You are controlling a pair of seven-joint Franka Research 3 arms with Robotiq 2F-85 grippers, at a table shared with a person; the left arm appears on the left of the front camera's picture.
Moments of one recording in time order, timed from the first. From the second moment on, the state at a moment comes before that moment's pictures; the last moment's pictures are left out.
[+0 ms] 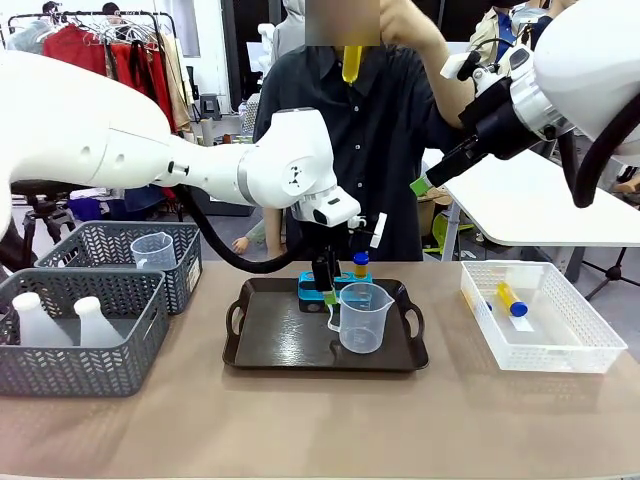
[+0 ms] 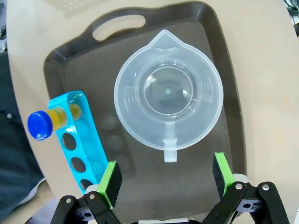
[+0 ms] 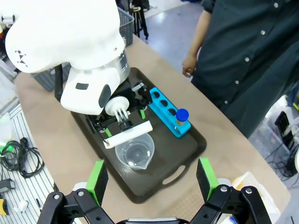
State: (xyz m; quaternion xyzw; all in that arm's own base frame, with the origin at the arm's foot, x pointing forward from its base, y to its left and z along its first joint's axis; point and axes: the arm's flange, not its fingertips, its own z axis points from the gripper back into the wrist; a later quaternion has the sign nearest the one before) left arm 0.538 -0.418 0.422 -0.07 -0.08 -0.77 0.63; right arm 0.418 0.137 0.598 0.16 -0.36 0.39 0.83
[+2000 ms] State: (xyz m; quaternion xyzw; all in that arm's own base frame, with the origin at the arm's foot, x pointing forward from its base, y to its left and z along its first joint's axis) left arm 0.466 -0.133 0.689 0.08 -0.17 -0.21 0.96; right arm 0.419 0.137 0.598 0.16 -0.36 0.39 0.83
